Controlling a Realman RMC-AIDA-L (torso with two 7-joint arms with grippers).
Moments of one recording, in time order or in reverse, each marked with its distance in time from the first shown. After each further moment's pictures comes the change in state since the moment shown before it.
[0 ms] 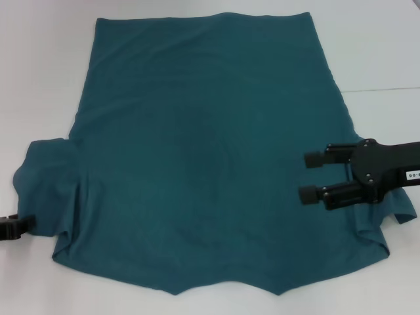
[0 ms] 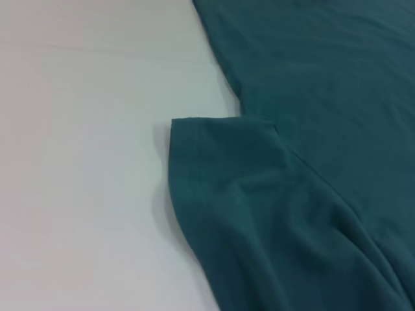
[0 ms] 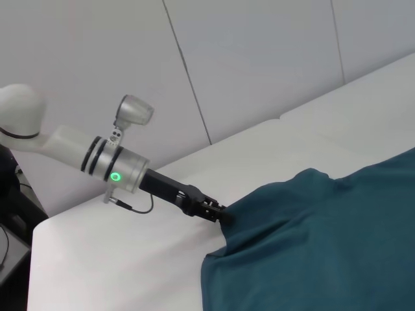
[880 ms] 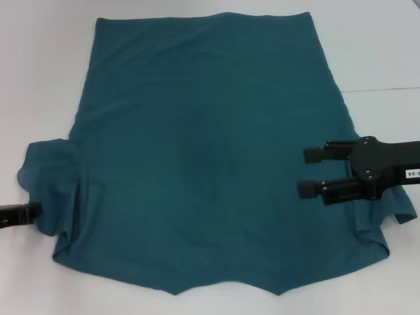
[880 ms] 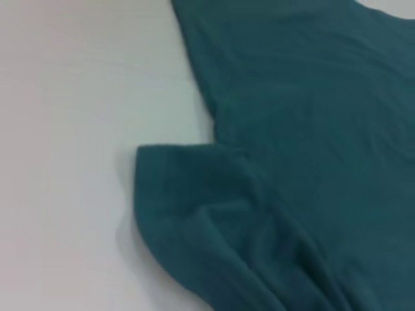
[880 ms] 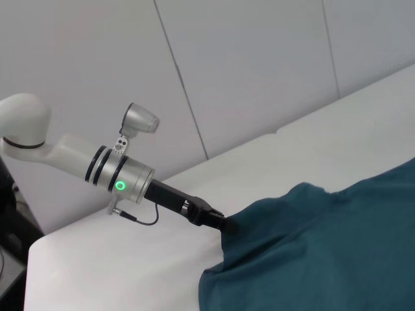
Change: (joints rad) left arm -0.039 0.003 0.026 0.008 0.001 0.024 -0.096; right arm -0.008 0.019 0.037 0.000 0.010 0.002 -0.008
